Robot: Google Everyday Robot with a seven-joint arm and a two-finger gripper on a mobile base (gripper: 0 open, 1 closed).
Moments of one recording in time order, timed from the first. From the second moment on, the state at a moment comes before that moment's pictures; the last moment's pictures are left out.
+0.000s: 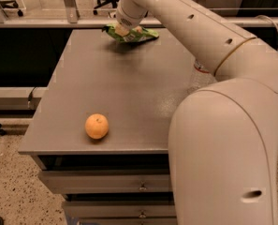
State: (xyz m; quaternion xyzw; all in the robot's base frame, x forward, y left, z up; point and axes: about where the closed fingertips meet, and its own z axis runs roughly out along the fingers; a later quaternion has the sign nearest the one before) arm 0.822 0.029 0.916 -0.56 0.74 -0.07 0.37
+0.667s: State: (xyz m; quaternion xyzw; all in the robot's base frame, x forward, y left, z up) arm 0.809 -0.001 0.964 -0.57 0.72 -0.14 0.37
